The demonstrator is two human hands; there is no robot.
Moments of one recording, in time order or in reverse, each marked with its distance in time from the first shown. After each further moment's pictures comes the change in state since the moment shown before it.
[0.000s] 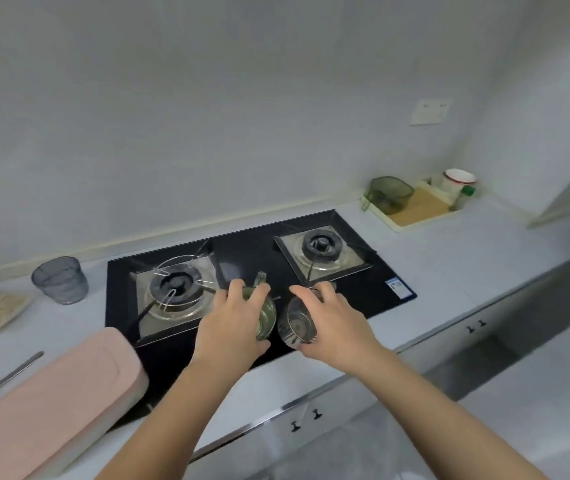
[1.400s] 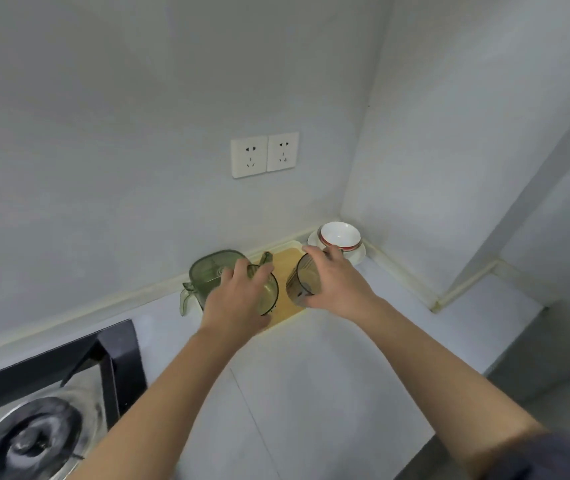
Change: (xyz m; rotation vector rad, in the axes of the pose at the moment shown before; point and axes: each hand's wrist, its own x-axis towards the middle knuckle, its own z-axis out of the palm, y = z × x) left_hand 0.547 0.451 0.117 -0.027 0.030 0.171; right_hand 0.277 0.651 -0.183 0.104 0.134 0.197
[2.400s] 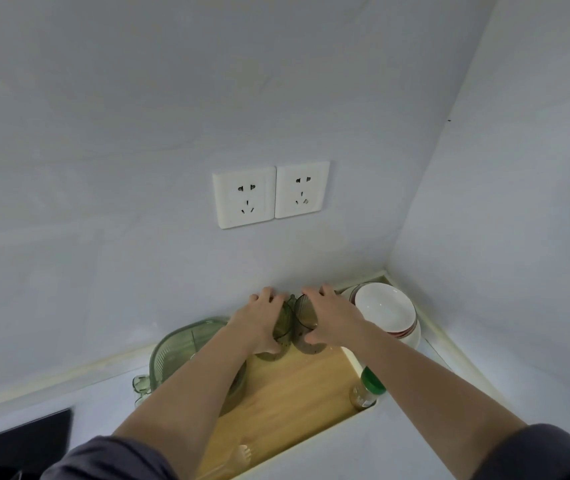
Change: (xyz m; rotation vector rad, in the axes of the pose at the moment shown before) left_hand 0.251 -0.042 0.125 -0.028 -0.387 -0.009; right_hand 0.249 0.099 0.089 -0.205 -0.330 -0.133
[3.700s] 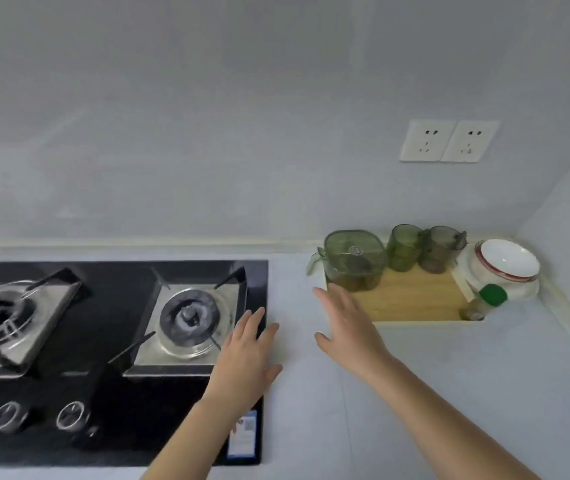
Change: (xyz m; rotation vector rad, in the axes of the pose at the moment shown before) left_hand -0.423 -0.030 0.084 -0.117 0.293 -0.440; right_hand -0.239 -0.249 0.062 0.169 0.080 -0.345
